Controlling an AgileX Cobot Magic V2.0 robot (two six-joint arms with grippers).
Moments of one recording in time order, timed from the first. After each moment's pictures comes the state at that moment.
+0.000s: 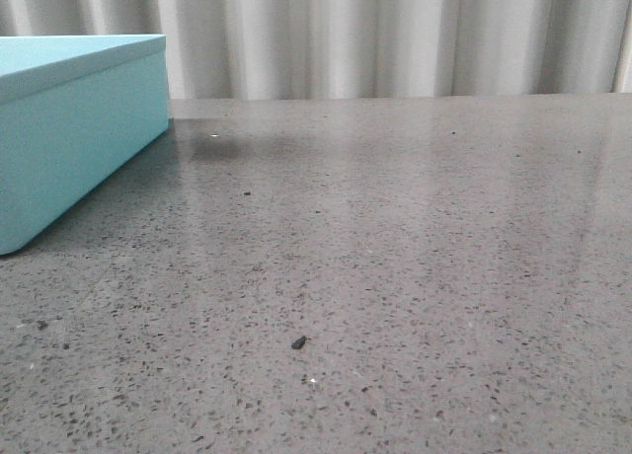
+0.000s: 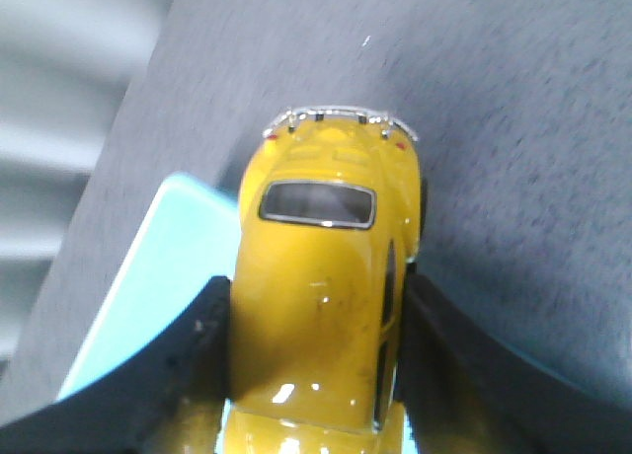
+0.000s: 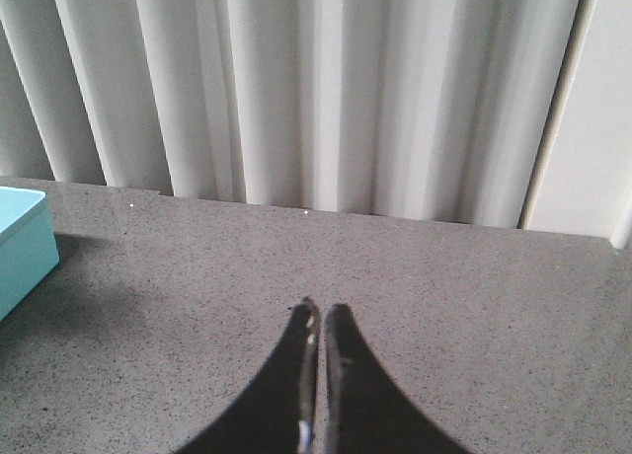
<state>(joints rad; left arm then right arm) -0.32 1.68 -1.91 -0.05 1.21 0.78 0.22 0.63 -1.16 -0.19 0.80 0.13</state>
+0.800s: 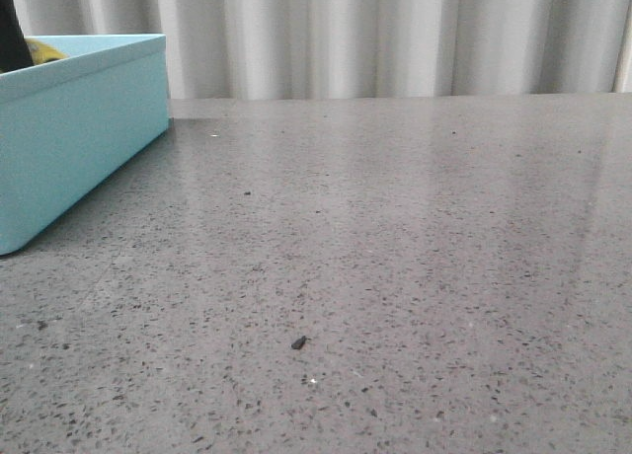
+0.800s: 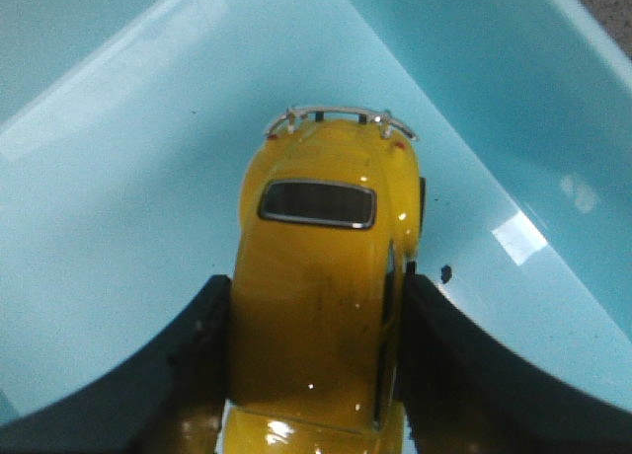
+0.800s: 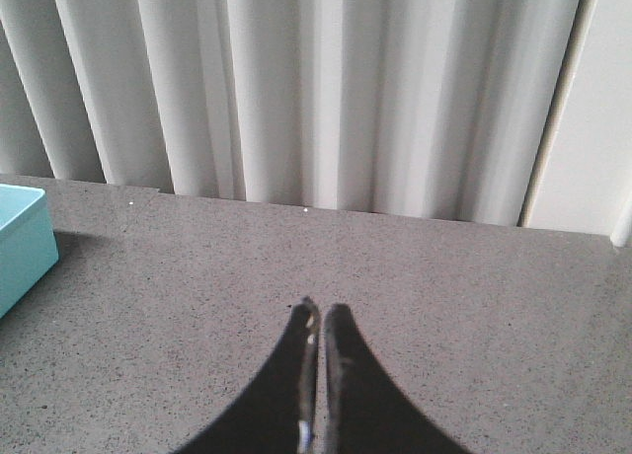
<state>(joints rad) -0.02 1.84 -1.77 -0.24 1.26 0.68 0.22 0.63 -1.16 -0.19 0.80 0.13</state>
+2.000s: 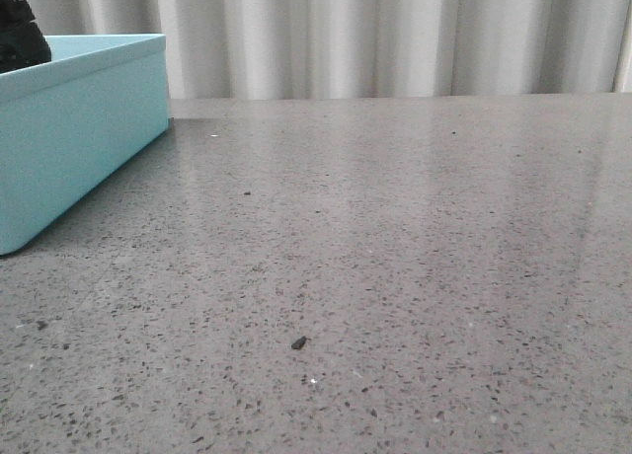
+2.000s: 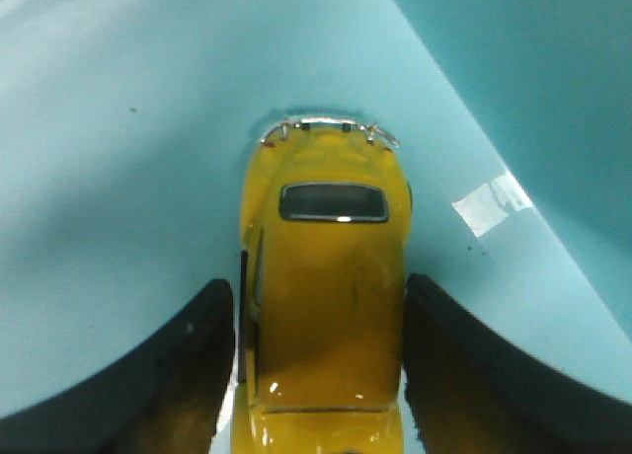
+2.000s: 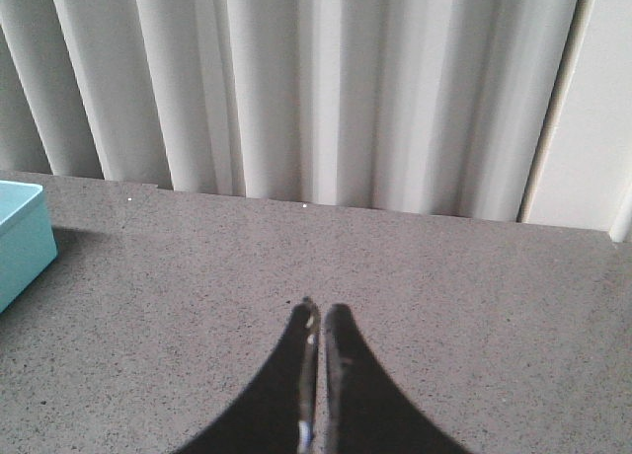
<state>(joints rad) -0.02 1.96 -1.77 -0.29 1.23 0.66 0.22 0.63 -1.16 -0.19 0.81 0.13</state>
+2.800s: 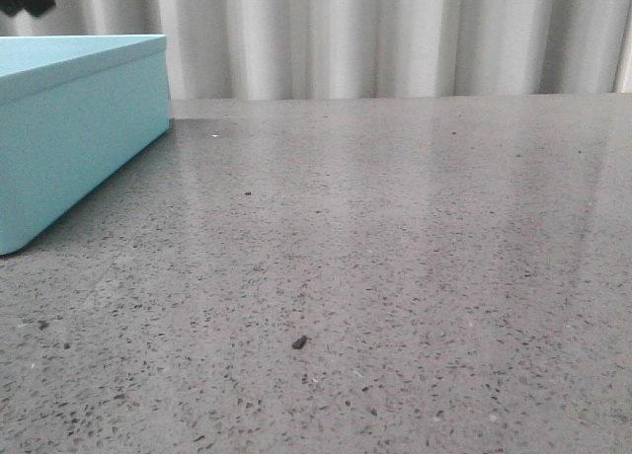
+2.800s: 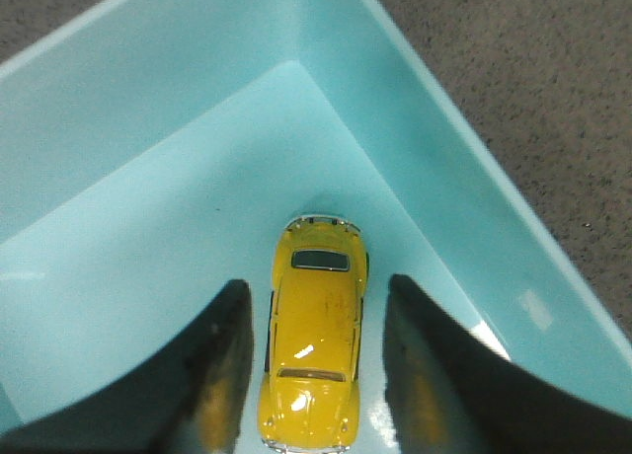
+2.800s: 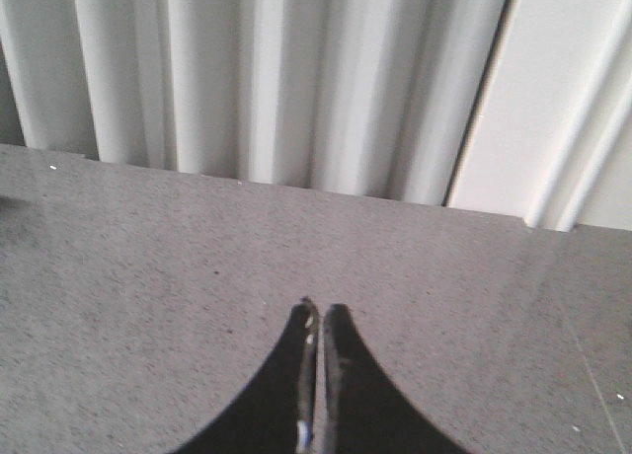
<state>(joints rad) -0.02 1.80 -1.87 -0.33 1.25 0.59 0.22 0.51 -1.05 -0.32 0.84 0.13</state>
